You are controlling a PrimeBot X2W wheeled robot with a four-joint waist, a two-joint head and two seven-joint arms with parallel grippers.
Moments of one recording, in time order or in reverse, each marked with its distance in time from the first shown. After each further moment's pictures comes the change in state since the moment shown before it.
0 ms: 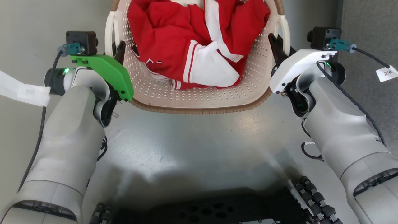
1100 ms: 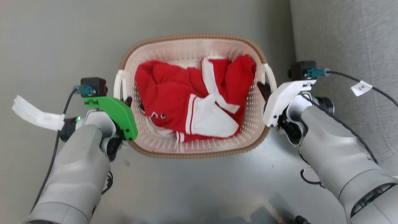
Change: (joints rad) left arm 0.105 -0.010 -0.091 0.136 -0.161 0.000 0.075; right arm 0.078 -0.002 0.208 0.049 0.155 -0.008 0.156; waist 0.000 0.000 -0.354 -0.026
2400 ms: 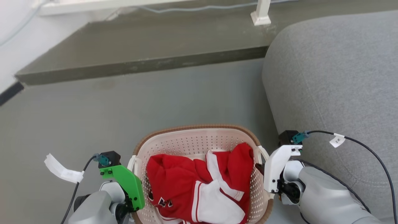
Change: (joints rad) left arm 0.275 -0.024 -0.087 0.094 -0.139 -0.001 0.139; right arm 0.265 0.002 0.153 0.019 0.168 0.000 0.216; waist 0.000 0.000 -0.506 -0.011
